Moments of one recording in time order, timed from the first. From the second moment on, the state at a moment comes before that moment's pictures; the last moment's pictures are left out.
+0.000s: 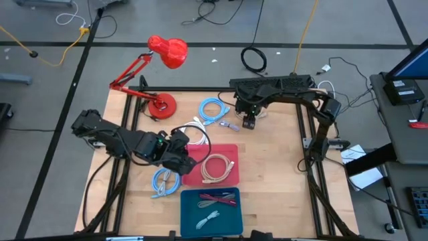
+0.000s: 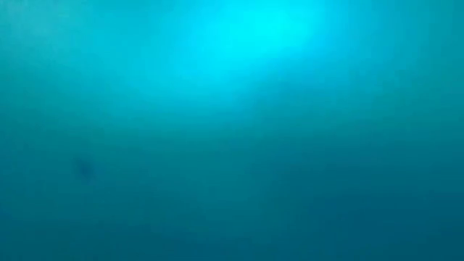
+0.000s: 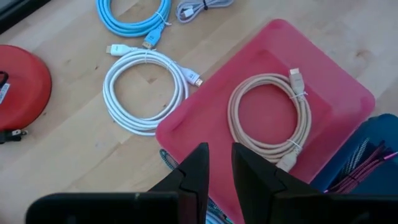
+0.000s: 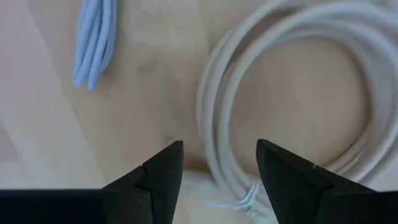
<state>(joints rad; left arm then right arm) -0.37 1.57 1.55 -1.26 -0.48 -1.13 -0.54 1.84 1.25 -0.80 0.02 -0.27</state>
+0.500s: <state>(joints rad) -0.38 1.57 1.55 -1.29 -0.47 -1.14 -0.58 1.84 1.10 -0.66 -0.06 -0.24</state>
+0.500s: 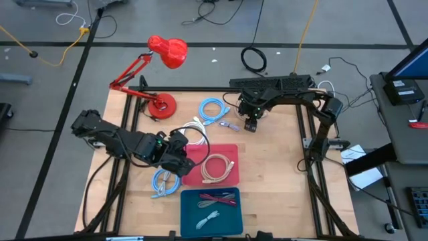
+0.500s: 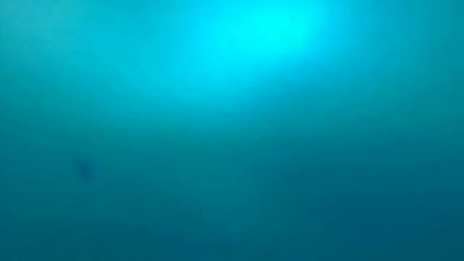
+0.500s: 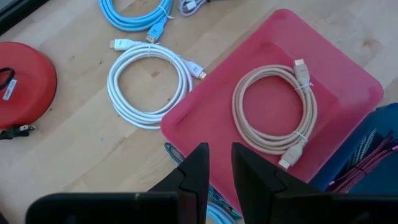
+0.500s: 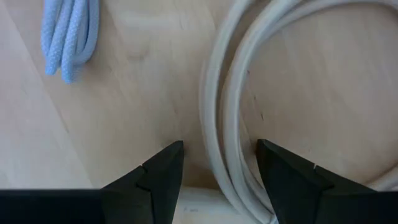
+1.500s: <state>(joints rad) -0.40 1.57 1.55 -1.28 -0.51 -1.16 -0.35 1.39 1.26 -1.07 -0.01 0.19</state>
